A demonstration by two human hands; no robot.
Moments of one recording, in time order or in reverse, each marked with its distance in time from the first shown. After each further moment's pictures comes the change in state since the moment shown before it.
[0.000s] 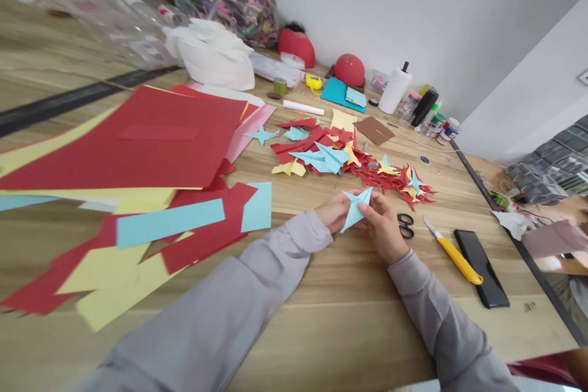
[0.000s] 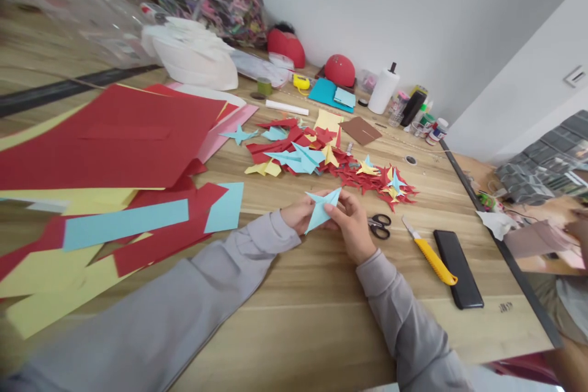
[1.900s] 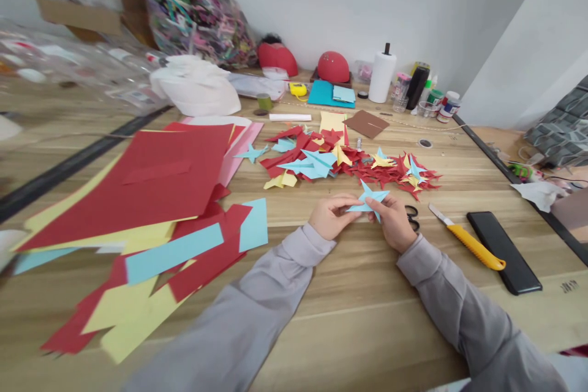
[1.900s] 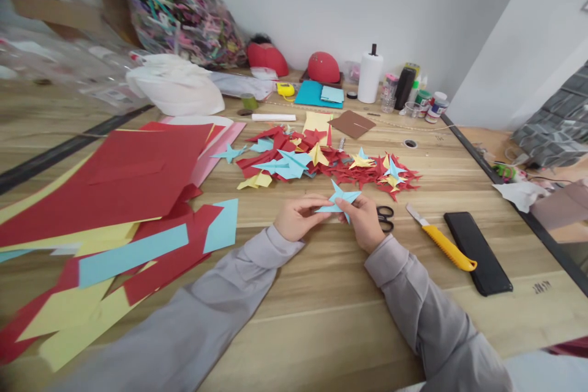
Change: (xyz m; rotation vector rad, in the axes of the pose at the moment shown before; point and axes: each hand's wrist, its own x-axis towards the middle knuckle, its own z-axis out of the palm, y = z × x) left_hand -0.002 -0.007 -0.005 0.784 0.216 0.486; right_hand 0.011 0.021 -0.029 0.105 0.154 0.095
